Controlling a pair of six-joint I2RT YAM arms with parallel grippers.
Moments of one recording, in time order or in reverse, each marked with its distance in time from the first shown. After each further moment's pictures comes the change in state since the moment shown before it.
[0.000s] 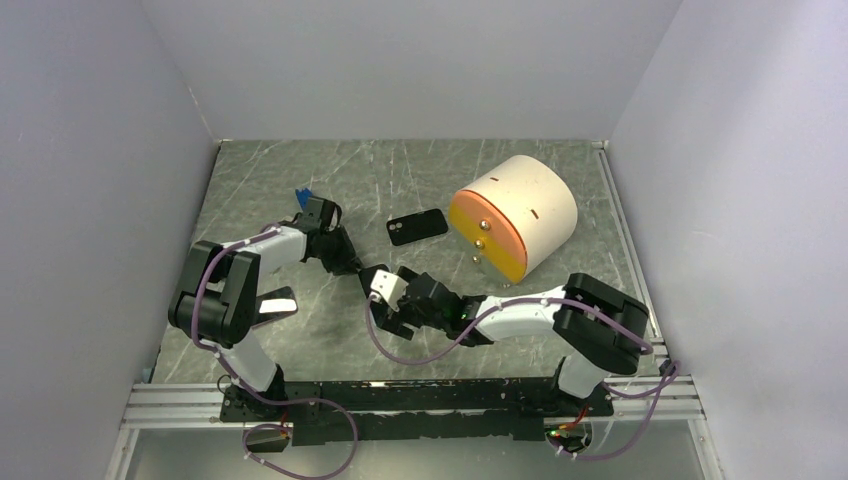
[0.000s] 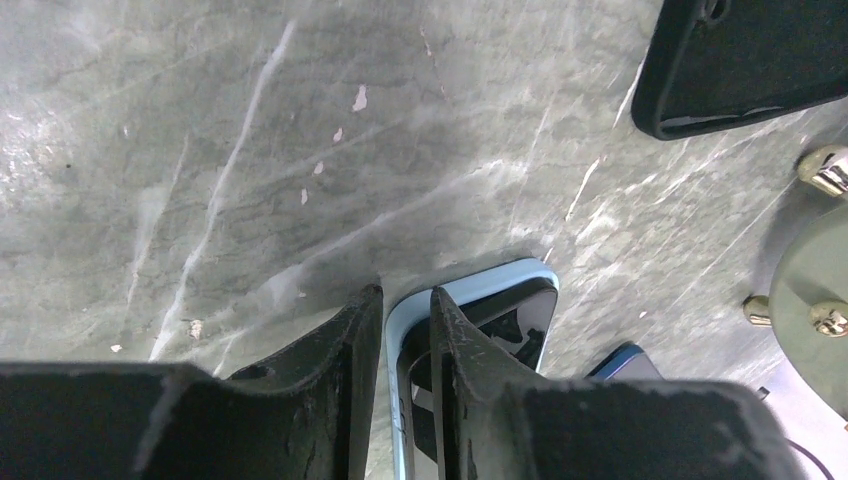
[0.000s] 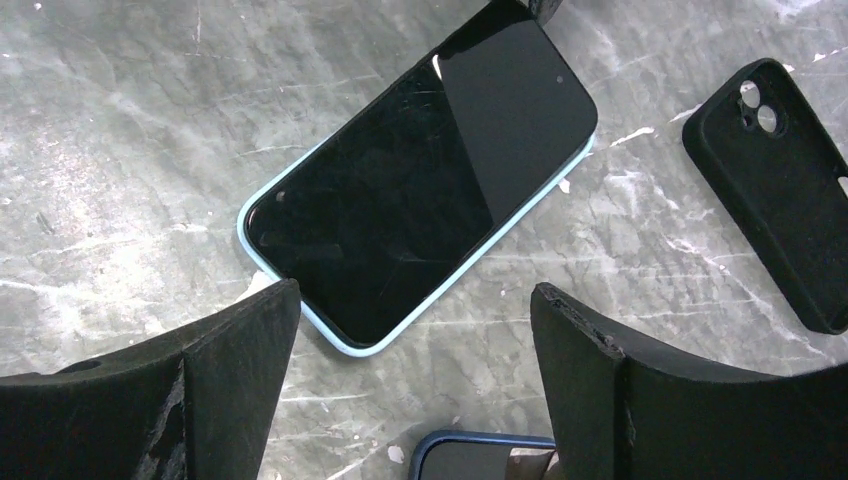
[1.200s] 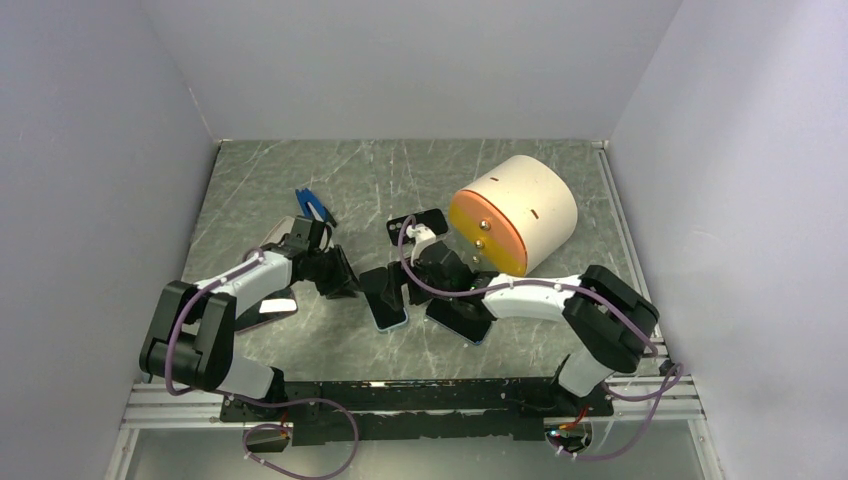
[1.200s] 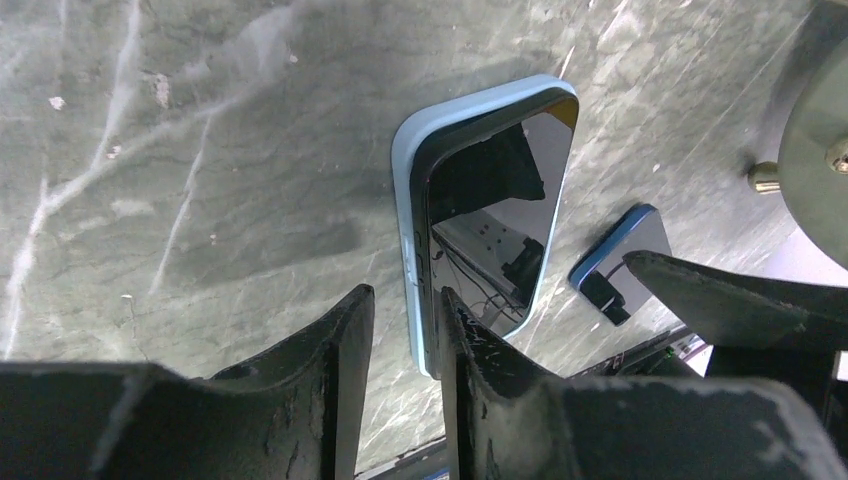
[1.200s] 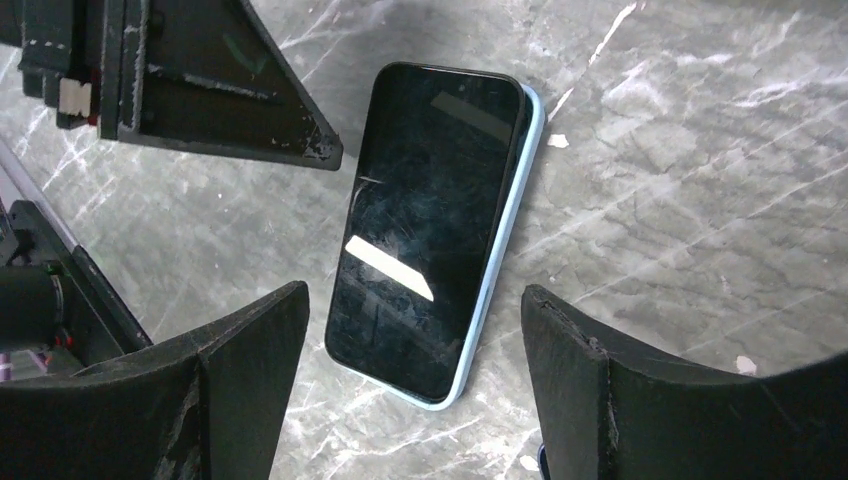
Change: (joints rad) left arm -0.008 -0.248 -0.180 -0.085 0.113 0.007; right arm -0.163 -0.040 0.077 -0.089 -0.137 0.739
